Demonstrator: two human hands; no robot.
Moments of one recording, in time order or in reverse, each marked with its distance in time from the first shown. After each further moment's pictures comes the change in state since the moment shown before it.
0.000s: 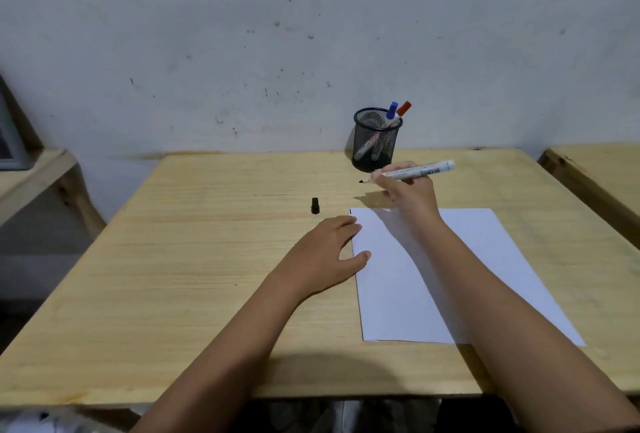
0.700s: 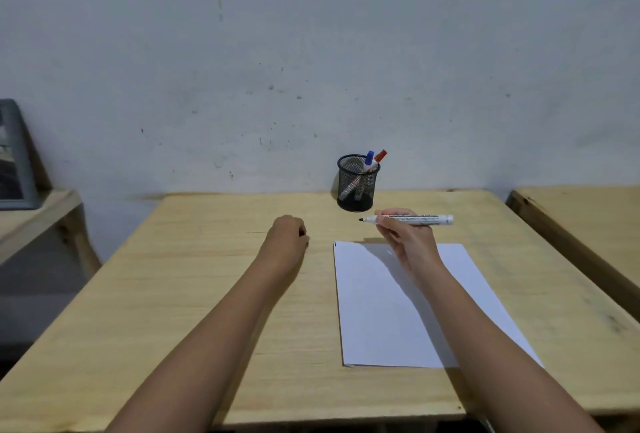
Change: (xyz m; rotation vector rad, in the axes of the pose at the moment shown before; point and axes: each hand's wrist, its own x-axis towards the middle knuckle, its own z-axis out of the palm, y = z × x) left_hand 0.045 -0.012 -0.040 -0.068 0.311 -0.328; right_hand -0.021 -0.012 -0.034 0.313 -0.038 0.037
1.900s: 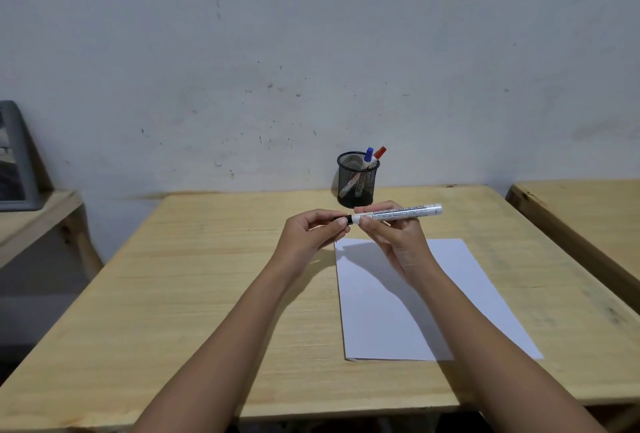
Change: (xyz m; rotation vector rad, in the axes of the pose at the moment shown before) left_hand -0.040 0.036 -0.007 -1.170 -0.202 0.035; right_hand -0.020 -0.004 0.013 -0.062 -0.293 -0.093
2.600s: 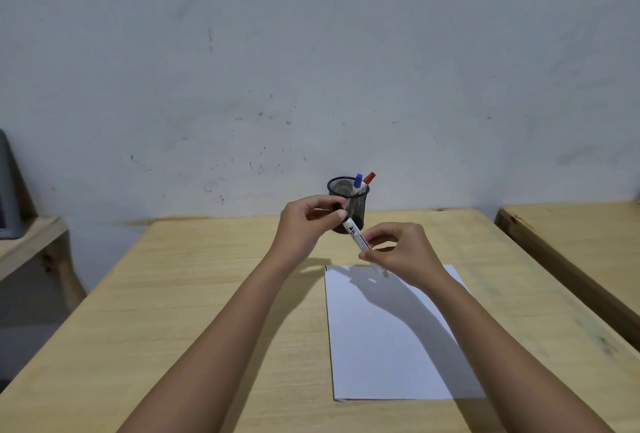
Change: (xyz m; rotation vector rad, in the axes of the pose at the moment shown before) left_hand 0.038 0.039 0.019 0.322 0.028 0.238; right_hand 0.014 -0.036 -0.013 -0.856 0.044 -0.016
